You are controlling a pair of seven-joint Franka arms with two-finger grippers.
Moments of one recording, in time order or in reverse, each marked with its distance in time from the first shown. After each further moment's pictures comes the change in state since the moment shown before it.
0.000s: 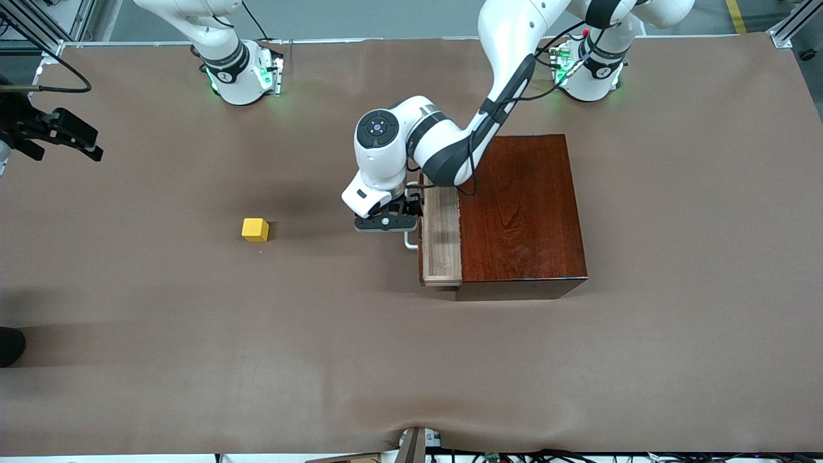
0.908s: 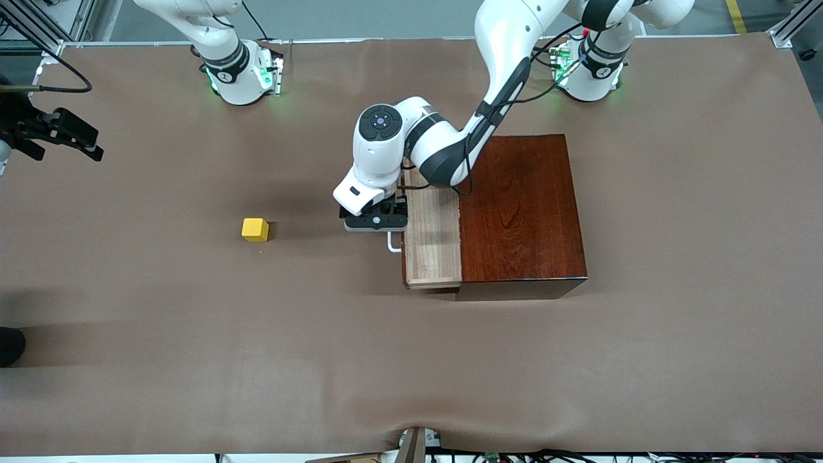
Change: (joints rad) left arm -0.008 0.020 -0.007 0.007 -0.027 0.155 -0.030; right arm 0.001 0.000 0.003 0.000 0.000 -0.003 0.000
